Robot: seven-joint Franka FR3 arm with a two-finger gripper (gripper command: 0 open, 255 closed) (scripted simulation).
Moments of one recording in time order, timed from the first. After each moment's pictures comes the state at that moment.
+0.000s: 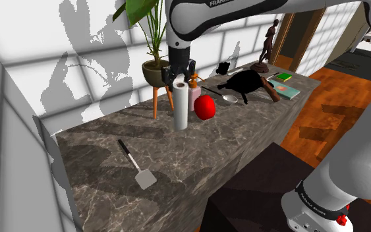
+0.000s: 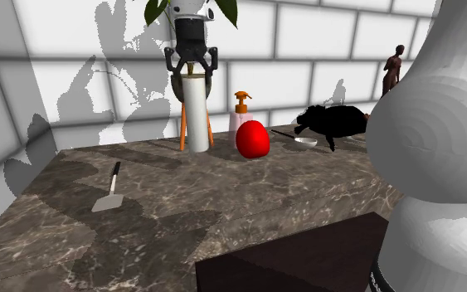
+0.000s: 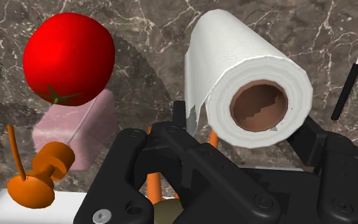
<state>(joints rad) 0.03 0.07 0.30 -1.84 -0.05 1.93 0.34</state>
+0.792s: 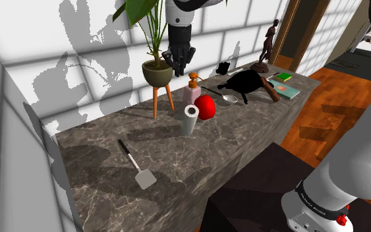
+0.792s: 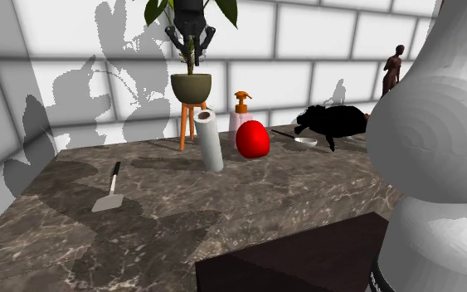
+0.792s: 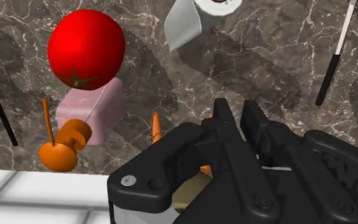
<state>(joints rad) 0.03 0.06 0.30 -1.69 -0.05 1.76 0.34</state>
